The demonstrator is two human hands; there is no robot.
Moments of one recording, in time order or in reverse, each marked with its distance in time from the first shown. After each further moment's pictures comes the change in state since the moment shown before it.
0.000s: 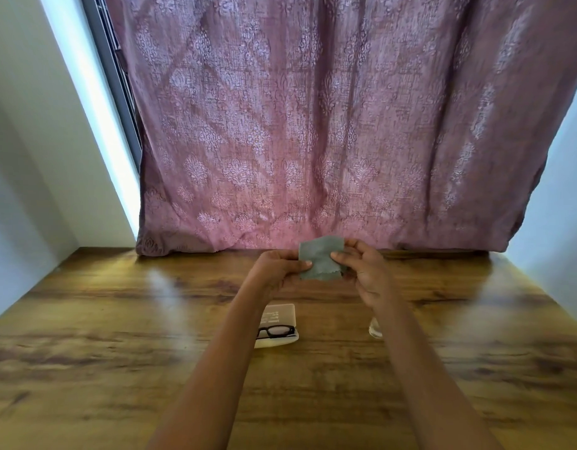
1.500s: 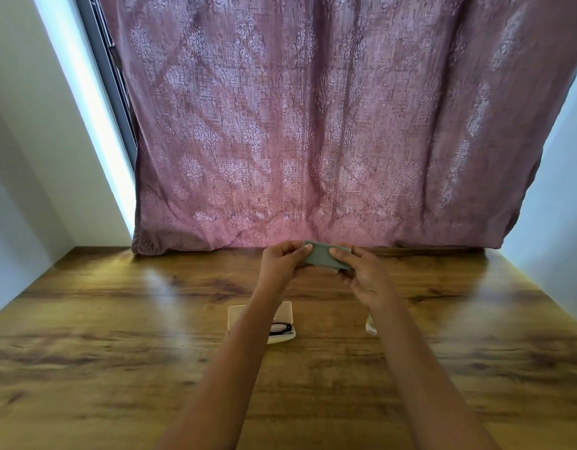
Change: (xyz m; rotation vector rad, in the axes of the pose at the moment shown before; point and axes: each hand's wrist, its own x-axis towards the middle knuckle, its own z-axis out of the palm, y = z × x) left_hand -0.001 -0.011 0.020 -0.020 0.122 0.236; right_hand -0.004 0.001 0.000 0.147 0.062 0.126
